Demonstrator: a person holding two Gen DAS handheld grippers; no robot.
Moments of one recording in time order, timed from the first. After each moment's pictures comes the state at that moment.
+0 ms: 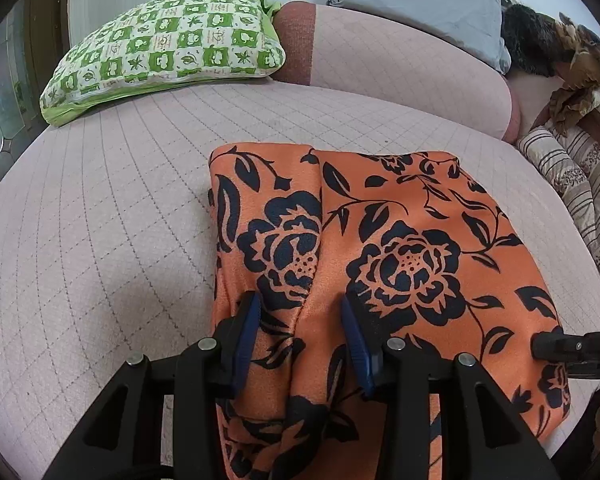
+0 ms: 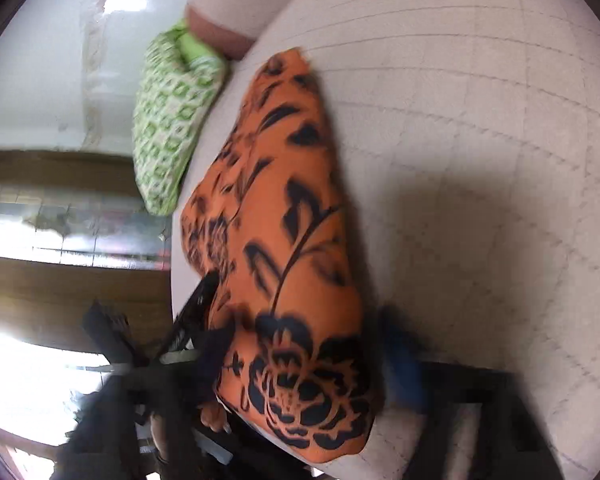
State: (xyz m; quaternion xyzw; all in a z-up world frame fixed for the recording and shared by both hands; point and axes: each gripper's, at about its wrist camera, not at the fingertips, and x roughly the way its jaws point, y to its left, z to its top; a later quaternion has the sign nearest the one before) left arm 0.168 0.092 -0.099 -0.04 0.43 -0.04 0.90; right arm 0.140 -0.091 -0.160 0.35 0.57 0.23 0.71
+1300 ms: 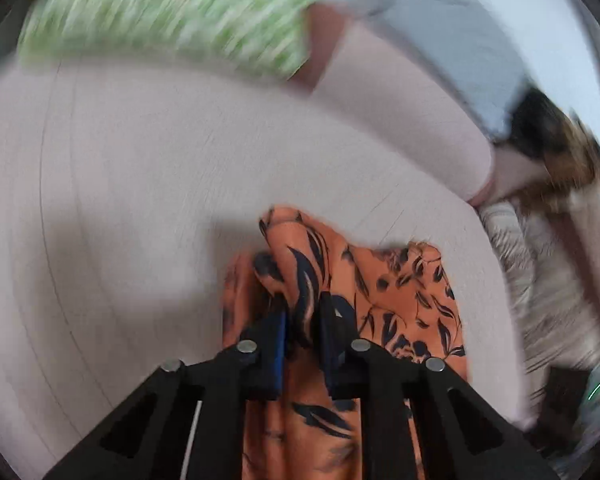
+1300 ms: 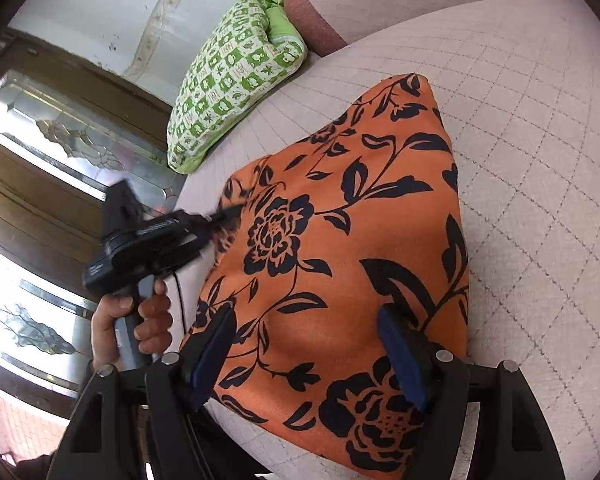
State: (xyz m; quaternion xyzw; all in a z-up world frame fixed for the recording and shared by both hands) left arm 0.233 0.166 -0.098 -0.17 0.44 -0.12 0.87; right arm 0.138 -0.033 -0.106 0.23 0.52 0.29 0.77
